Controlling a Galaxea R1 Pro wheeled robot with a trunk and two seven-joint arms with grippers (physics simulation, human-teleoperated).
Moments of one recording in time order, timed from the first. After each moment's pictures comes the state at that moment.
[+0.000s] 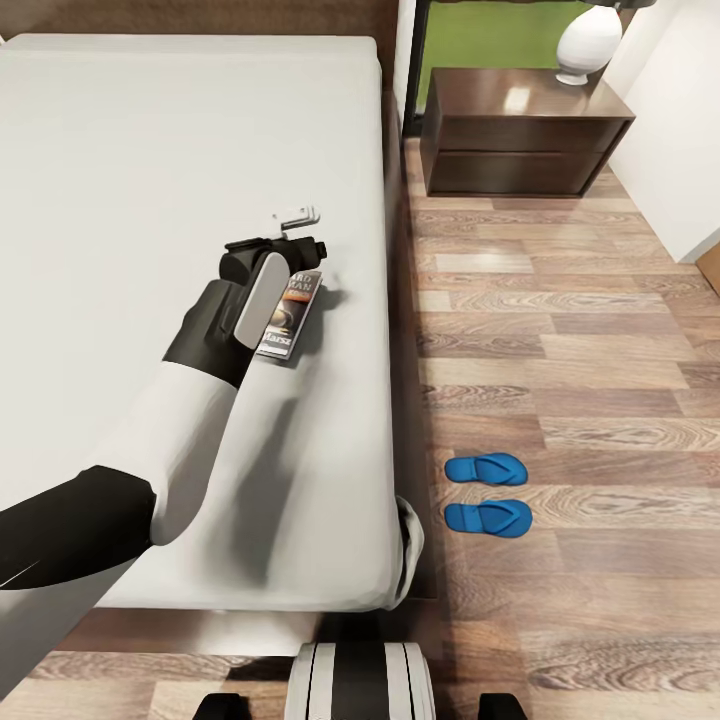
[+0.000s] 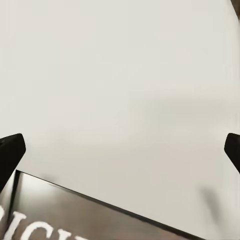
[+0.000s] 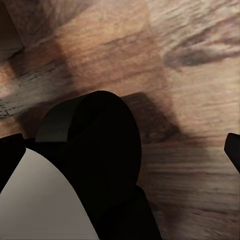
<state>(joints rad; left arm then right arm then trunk) -1.43 -0.16 -0.21 -0.95 0.43 0.63 0.43 -0.31 -0.48 0.10 -0.10 -0.60 -0.04 1.04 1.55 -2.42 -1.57</state>
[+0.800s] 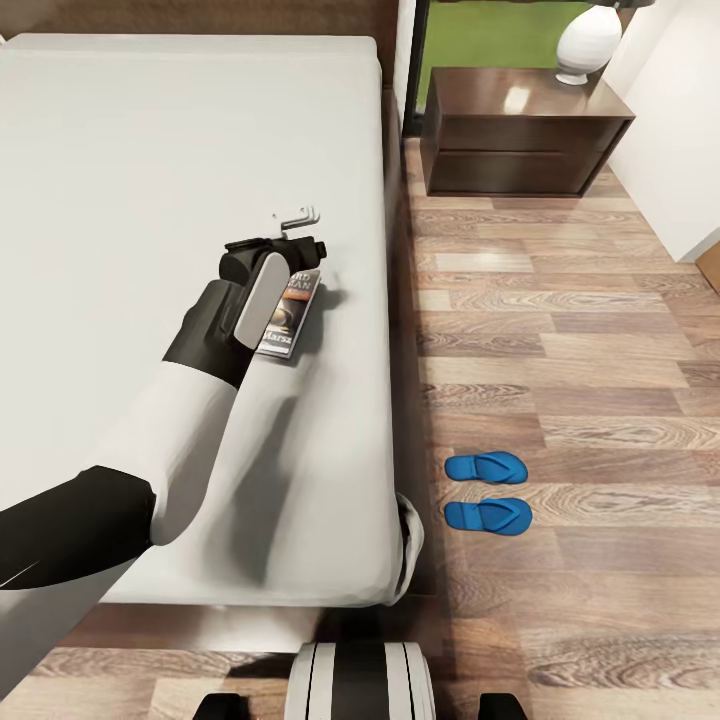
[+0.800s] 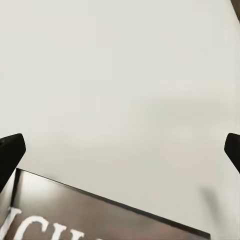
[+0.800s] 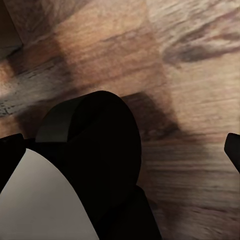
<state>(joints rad) -1.43 -0.16 -0.22 -0.95 0.43 0.63 0.44 -0.31 -0.48 0.10 -0.10 -0.60 -0.04 1.04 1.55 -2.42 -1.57</state>
